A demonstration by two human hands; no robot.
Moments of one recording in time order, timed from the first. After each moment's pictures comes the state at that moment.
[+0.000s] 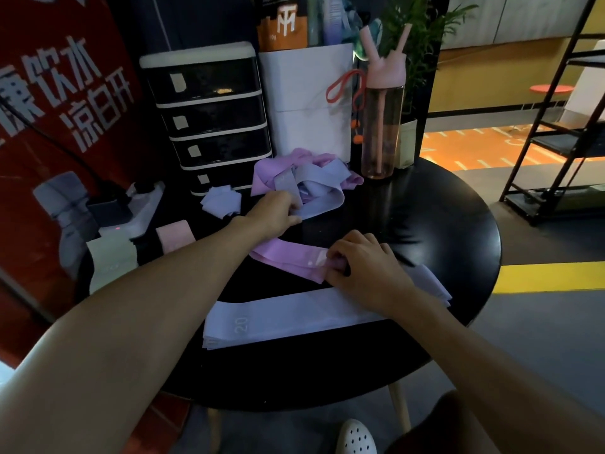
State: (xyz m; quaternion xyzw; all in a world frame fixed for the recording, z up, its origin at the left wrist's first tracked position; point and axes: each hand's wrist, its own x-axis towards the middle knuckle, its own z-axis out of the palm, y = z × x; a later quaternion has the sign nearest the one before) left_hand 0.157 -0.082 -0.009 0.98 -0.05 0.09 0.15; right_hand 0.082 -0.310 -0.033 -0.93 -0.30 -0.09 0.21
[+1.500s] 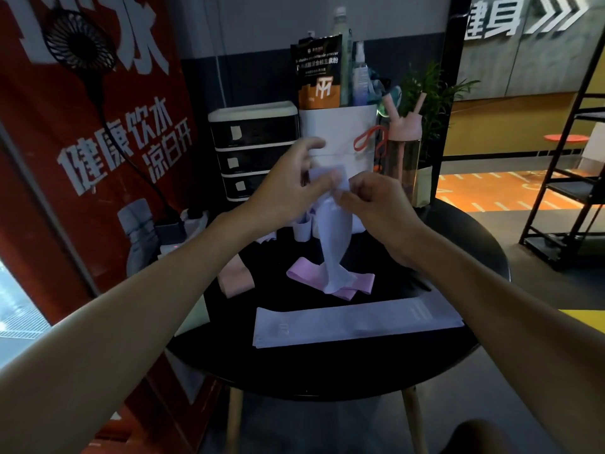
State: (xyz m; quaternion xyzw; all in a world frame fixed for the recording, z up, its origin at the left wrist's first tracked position) left_hand 0.020 -0.116 0.133 0.88 -0.16 0.25 0.38; right_hand 0.059 -0.280 0.101 -0.74 -0.29 -0.08 0.61
